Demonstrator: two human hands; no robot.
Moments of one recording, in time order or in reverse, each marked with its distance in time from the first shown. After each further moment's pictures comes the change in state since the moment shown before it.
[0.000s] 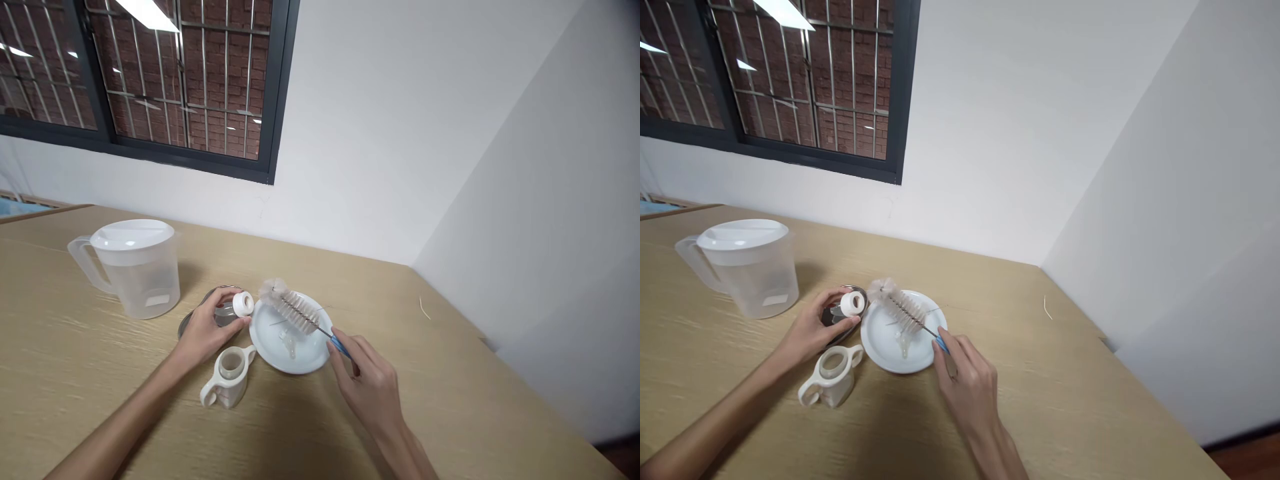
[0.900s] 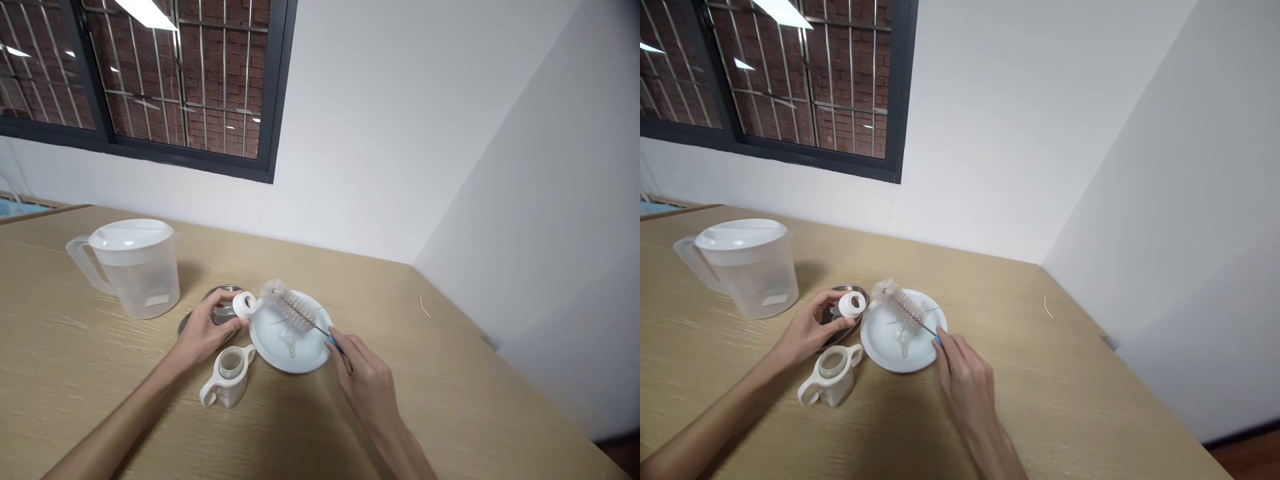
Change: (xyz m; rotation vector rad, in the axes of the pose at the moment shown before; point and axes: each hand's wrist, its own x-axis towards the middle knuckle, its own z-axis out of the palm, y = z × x) left_hand 0.001 -0.001 -0.003 -0.179 -0.057 0.019; right_hand -0.003 0.003 0.006 -0.049 -0.063 -0.036
